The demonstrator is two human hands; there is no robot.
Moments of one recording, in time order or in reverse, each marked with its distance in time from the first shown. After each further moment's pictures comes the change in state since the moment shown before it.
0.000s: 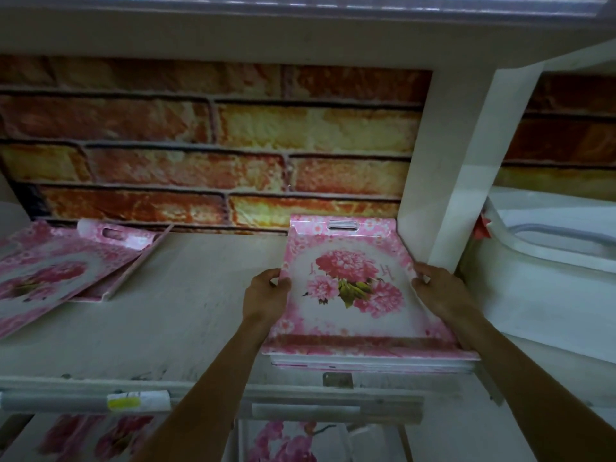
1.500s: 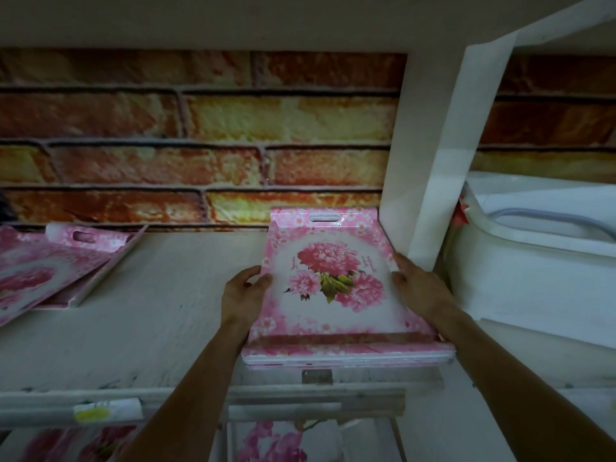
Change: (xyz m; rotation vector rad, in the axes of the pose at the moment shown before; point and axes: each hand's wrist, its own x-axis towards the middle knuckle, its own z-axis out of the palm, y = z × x) left_hand 0.005 -0.013 0.014 -0.224 0.059 -0.022; right_hand 0.002 0.015 0.014 -0.046 -0.068 -0.029
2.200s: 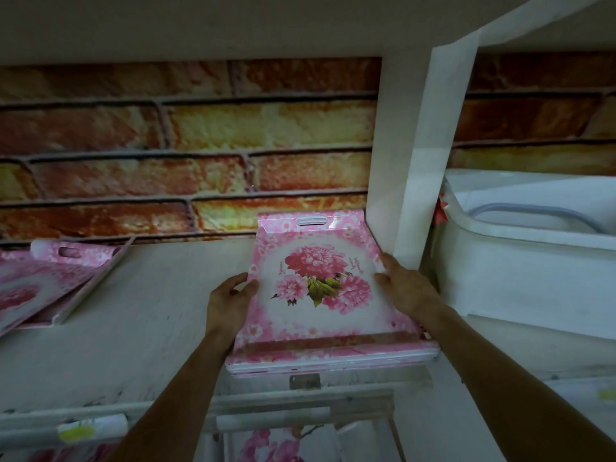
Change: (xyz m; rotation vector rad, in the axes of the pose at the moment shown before) left_hand -0.006 0.006 -0.001 0.055 -0.007 0.038; right_hand 0.005 0.005 0.000 0.018 -0.061 -0.002
